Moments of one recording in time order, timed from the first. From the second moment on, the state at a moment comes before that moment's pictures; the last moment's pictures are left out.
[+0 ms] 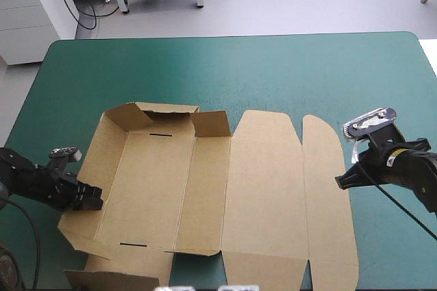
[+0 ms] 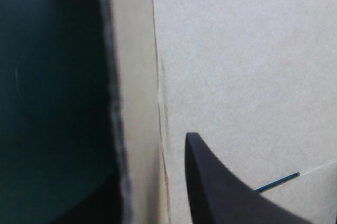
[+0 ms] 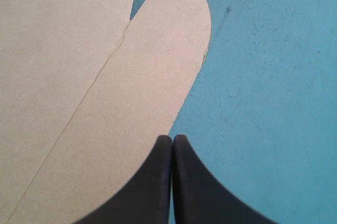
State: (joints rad) left arm 0.44 1.38 -0.77 -0.50 1.19 0.80; right arm 0.16 0.96 -0.97 -0.03 0.98 -0.30
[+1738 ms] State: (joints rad) left arm -0.32 1.39 -1.25 0.22 0.96 0.44; right arm 0.16 0.96 -0.97 -0.03 0.99 -0.30
